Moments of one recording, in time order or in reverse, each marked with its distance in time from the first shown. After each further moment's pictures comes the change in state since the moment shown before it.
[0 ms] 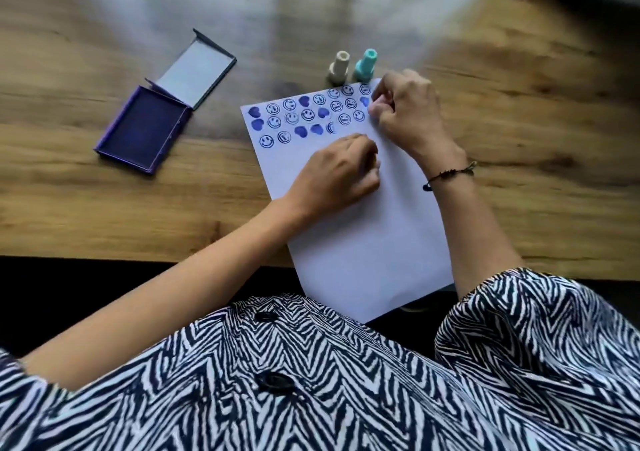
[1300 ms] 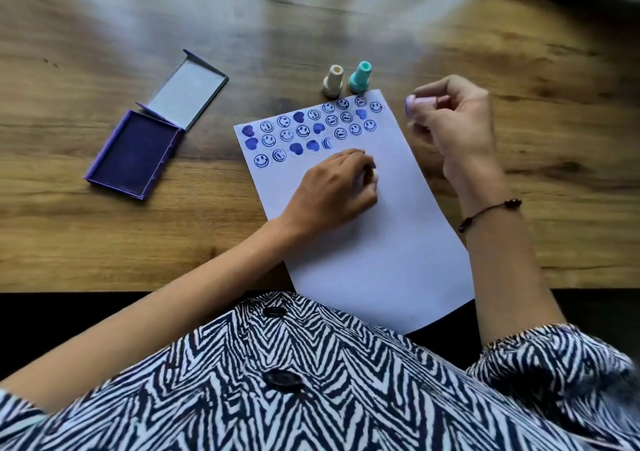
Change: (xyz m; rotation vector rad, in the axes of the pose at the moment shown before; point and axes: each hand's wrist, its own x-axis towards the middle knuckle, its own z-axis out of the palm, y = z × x) left_hand 0.001 0.003 -0.005 -0.105 0.009 -0.033; right_hand -0.015 0.020 -0.026 0.801 0.157 0.423
